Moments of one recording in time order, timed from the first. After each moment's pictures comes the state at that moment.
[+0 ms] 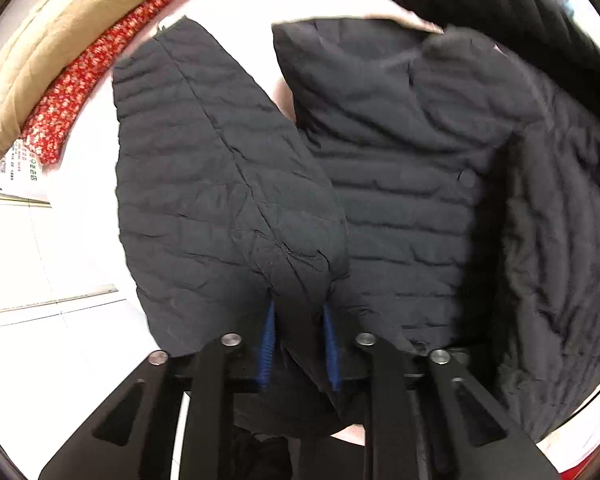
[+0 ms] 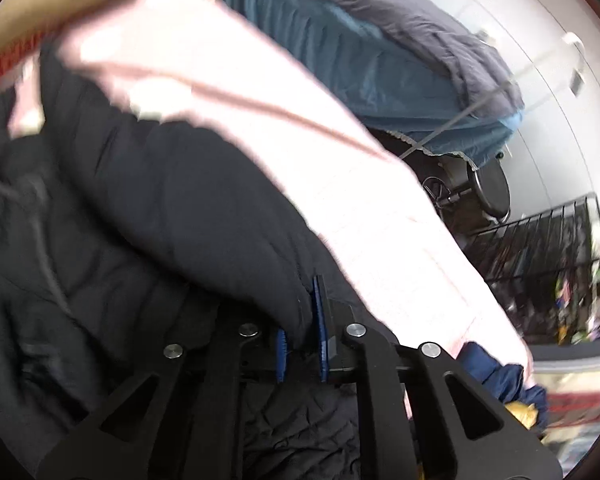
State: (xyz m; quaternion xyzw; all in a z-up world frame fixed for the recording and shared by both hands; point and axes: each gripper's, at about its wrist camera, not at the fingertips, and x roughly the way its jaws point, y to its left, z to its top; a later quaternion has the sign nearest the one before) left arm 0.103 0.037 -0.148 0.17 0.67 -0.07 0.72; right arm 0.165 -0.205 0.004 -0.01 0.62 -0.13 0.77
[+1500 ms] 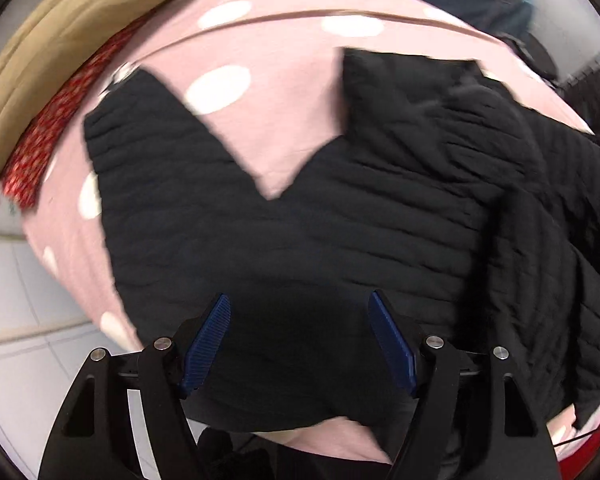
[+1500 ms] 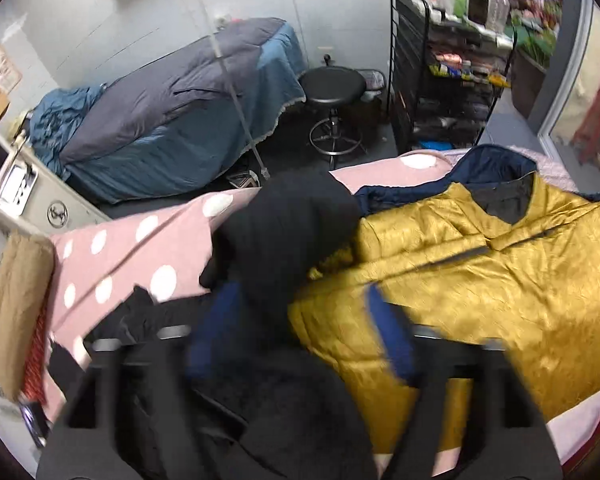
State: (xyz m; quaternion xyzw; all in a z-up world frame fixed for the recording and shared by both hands) left arm 0.090 -0.021 -0.129 0.17 0.65 -0.15 0.73; right arm -0.122 -0.368 0.147 0.33 0.45 -0.38 0.74
